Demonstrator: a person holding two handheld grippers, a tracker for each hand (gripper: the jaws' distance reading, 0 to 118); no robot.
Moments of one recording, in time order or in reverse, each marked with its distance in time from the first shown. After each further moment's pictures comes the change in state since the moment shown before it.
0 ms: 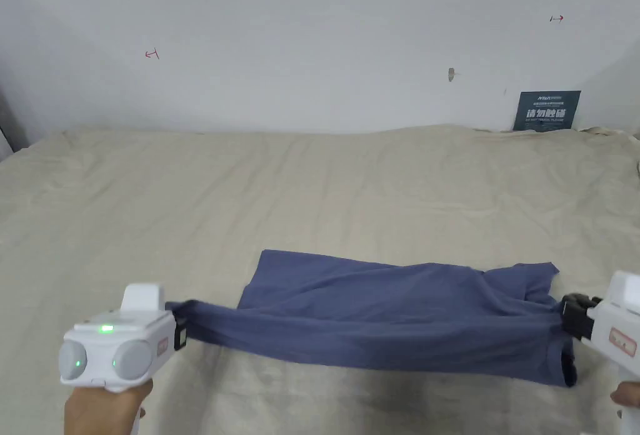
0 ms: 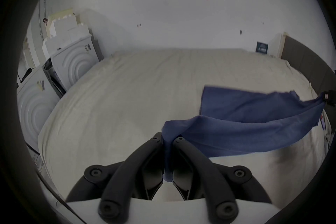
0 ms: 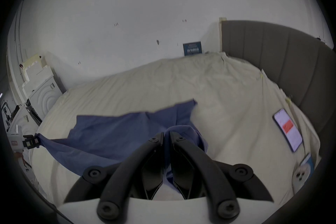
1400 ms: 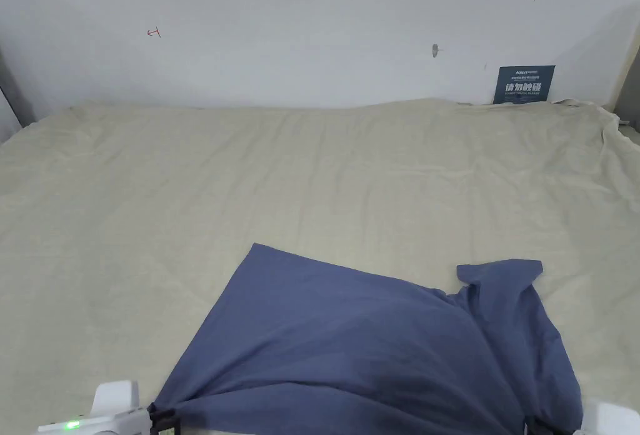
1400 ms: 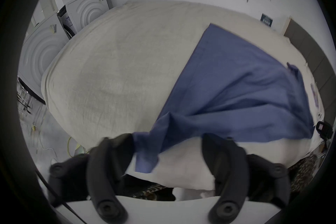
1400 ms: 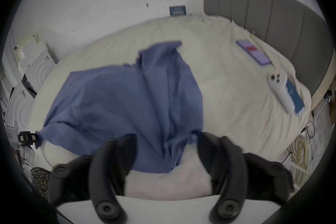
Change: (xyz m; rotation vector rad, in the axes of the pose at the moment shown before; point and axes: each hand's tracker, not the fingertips) left arm -0.009 -0.164 0.116 -0.262 -0.018 0.160; right arm 0.003 -0.171 0.146 -0.194 -0.093 0.015
